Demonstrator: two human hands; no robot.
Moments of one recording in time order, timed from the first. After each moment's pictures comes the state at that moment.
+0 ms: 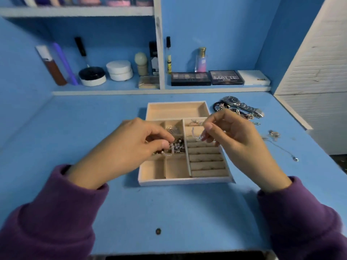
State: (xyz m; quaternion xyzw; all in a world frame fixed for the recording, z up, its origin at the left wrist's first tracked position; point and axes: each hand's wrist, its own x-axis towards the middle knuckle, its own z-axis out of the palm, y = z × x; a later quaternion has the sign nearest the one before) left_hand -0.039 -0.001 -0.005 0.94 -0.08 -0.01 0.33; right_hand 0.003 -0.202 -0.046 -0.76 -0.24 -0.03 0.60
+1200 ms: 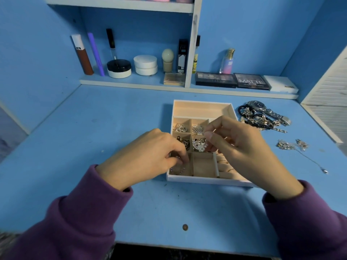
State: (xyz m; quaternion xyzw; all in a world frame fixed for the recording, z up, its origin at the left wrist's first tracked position) left_hand -0.055 0.025 -0.021 0.97 -0.13 -0.03 0.19; right_hand -0.012 -0.158 -0.032 -0.82 -0.29 -0.01 0.49
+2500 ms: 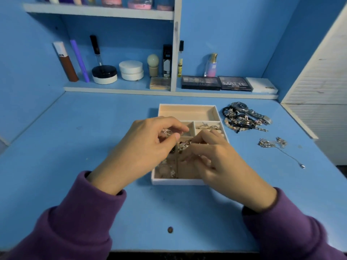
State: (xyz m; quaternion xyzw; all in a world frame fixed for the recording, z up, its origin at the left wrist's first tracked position) left_hand -0.050 0.006 -0.015 0.91 -0.09 0.12 0.39; right_hand -0.024 -0.162 -0.046 -0.89 -0.36 -0.06 0.28
